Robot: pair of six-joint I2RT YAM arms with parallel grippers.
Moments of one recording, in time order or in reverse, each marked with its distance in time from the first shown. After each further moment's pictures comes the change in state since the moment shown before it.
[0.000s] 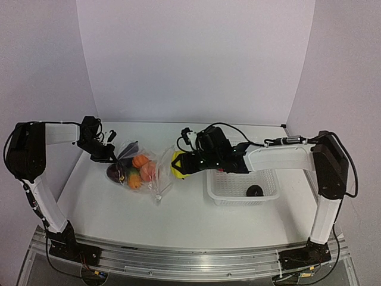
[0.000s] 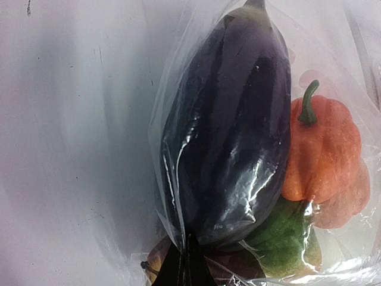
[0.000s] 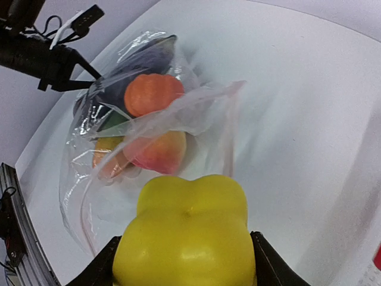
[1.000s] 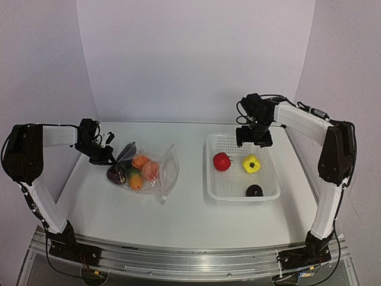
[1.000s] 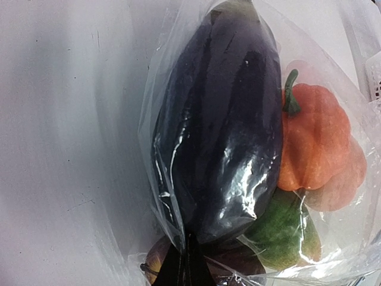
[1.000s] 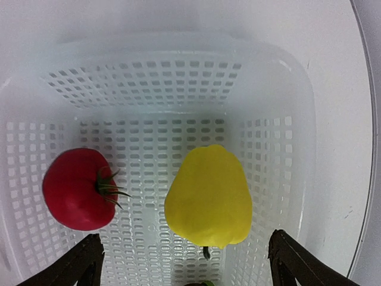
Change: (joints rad) left arm 0.010 -0.039 -0.057 0.017 0.036 -0.026; right arm -0.451 0.056 0.416 -0.971 0.237 0.052
